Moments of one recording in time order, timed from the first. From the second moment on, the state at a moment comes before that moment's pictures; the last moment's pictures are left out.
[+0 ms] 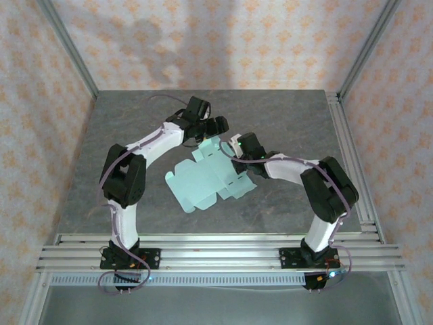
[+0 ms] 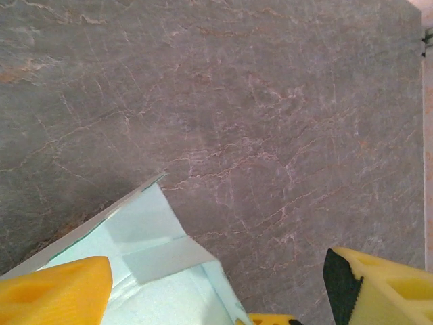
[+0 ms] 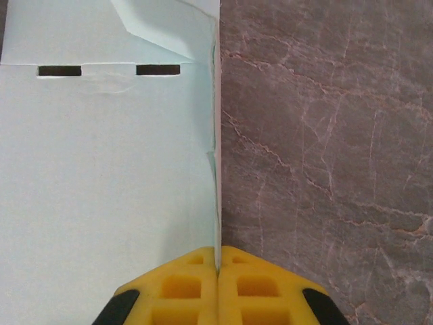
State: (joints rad) left arm -0.43 1.98 1.57 -0.42 0.19 -0.76; right arm 0.58 1.75 0.97 -0.07 0.04 -0.07
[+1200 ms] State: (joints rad) left arm -0.44 2.01 1.60 -0.44 0.24 -0.76; right arm 0.61 1.78 1.01 -0.05 0.11 -0.09
